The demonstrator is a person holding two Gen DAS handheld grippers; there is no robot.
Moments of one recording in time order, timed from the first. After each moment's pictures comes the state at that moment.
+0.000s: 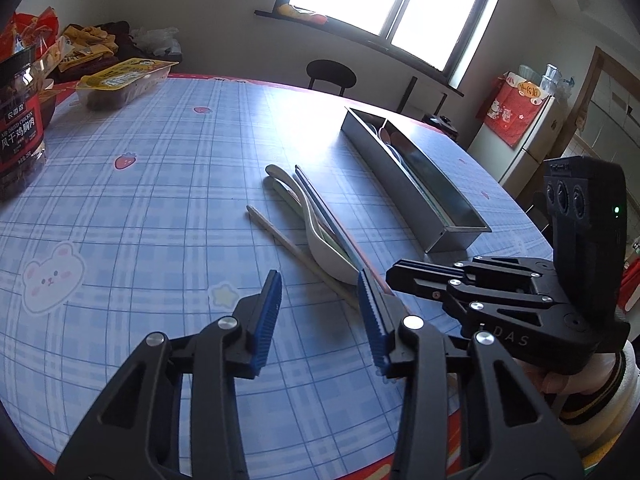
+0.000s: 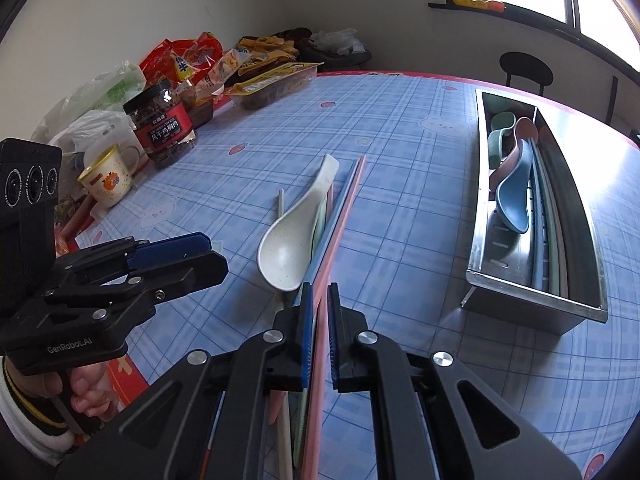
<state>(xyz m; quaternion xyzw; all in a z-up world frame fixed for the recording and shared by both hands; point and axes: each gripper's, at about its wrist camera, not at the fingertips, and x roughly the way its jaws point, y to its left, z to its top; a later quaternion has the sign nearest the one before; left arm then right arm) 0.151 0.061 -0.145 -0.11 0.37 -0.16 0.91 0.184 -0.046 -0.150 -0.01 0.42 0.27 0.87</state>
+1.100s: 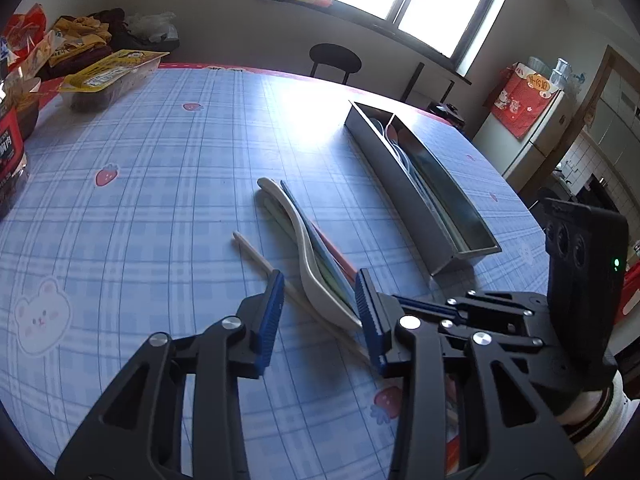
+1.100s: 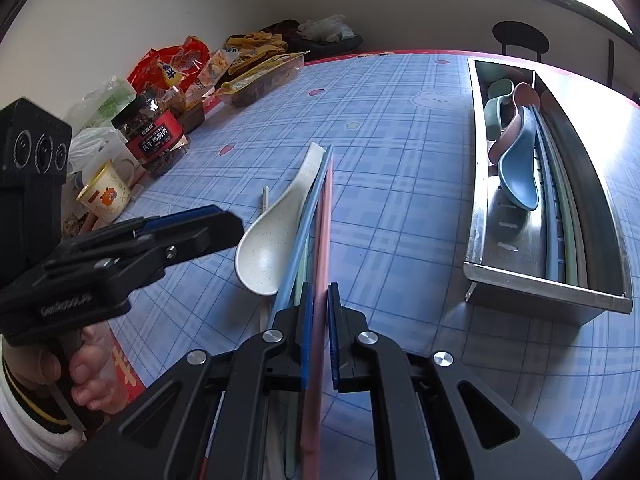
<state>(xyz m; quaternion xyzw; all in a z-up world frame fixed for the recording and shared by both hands) 0.196 0.050 -0.135 -0.10 0.41 -0.15 0.89 0.201 -0.058 -0.161 0.03 0.44 0.28 0.85</state>
